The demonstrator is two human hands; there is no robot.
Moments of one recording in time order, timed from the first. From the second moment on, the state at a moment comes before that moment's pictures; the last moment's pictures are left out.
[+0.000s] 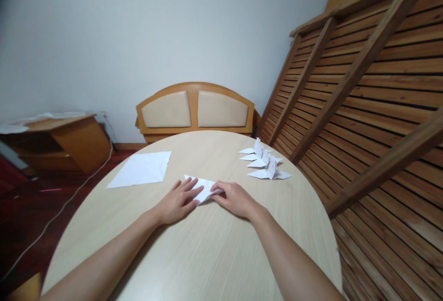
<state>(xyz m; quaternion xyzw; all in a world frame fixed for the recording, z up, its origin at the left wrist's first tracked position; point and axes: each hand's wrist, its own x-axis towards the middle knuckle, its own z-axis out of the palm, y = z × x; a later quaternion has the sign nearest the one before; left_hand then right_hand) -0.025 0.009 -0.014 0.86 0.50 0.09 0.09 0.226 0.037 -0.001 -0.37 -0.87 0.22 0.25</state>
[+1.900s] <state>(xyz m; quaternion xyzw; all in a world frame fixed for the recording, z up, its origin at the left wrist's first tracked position) 0.001 0.008 -0.011 0.83 0.55 0.06 0.05 0.198 0.024 -0.015 -0.44 -0.88 0.15 0.09</state>
